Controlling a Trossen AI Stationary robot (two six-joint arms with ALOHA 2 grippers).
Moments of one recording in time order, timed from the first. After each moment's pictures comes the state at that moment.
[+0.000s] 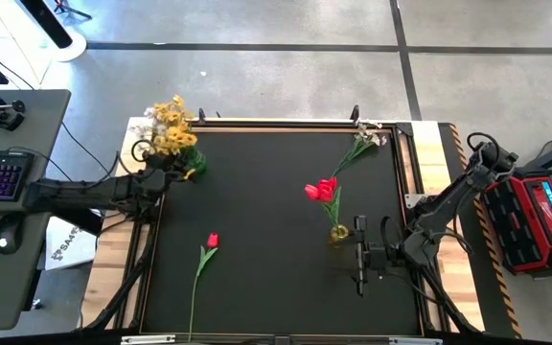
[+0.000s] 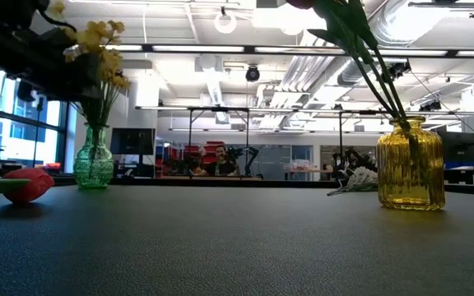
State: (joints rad) left arm 0.07 0.37 0.22 -0.20 -1.09 -0.42; right arm 0.77 1.25 0.75 0.52 0.72 -0.27
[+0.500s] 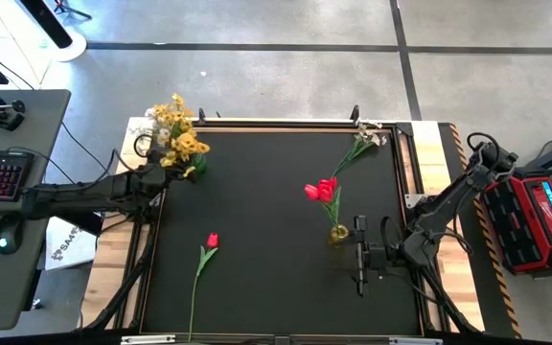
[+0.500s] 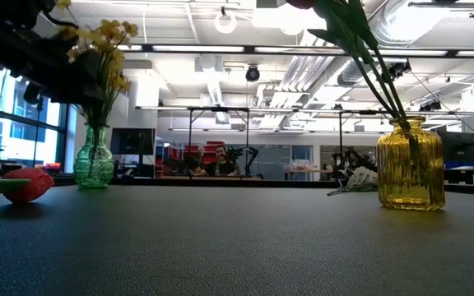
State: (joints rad) left arm 0.15 0.37 0.27 -0.29 -0.90 -0.45; right arm 0.77 1.25 0.75 0.52 0.72 -0.27
